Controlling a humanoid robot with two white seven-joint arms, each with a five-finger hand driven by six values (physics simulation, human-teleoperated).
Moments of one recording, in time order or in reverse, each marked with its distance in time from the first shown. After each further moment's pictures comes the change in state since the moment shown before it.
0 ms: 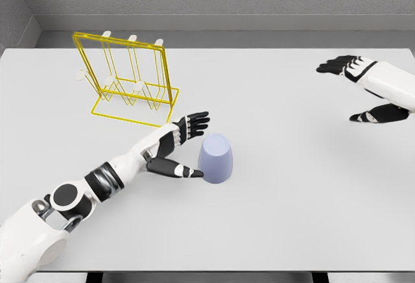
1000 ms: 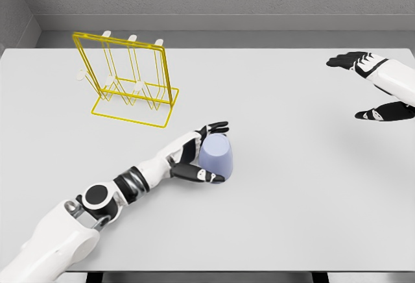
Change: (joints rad) left arm -0.025 -0.133 -0.039 0.117 -0.026 0.052 0.000; right arm 0.018 0.028 -0.045 0.014 -0.005 0.000 -0.001
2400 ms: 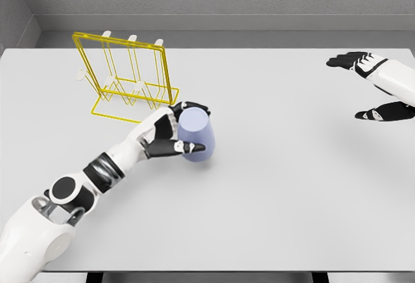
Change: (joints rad) left arm 0.055 0.066 0.165 -0.153 0.048 -0.012 -0.001; right arm 0.000 0.001 0.000 0.001 0.000 0.000 0.000
